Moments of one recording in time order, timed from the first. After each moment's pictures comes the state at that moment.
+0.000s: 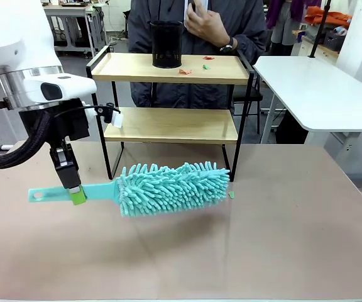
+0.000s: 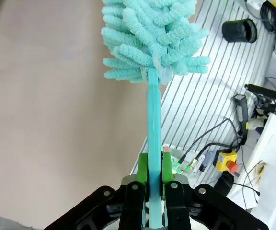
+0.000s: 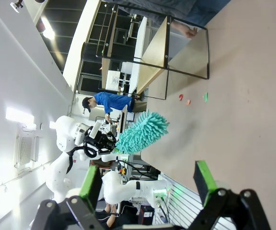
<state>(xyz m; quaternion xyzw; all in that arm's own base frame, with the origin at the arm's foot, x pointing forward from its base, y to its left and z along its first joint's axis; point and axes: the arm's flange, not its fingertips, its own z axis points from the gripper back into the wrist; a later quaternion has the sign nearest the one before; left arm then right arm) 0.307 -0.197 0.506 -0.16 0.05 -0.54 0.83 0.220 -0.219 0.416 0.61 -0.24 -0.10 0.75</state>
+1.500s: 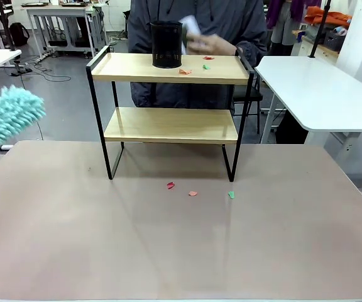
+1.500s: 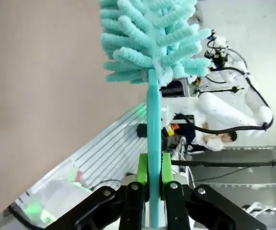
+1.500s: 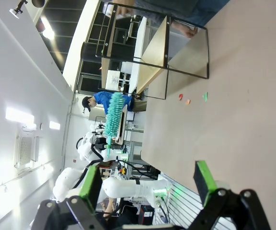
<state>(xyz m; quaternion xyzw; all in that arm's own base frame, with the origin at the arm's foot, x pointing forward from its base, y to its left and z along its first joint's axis) 0.243 0.208 0.443 -0.55 -0.07 -0.07 0.83 0.221 -0.219 0.416 0.61 -0.24 -0.10 0.75</state>
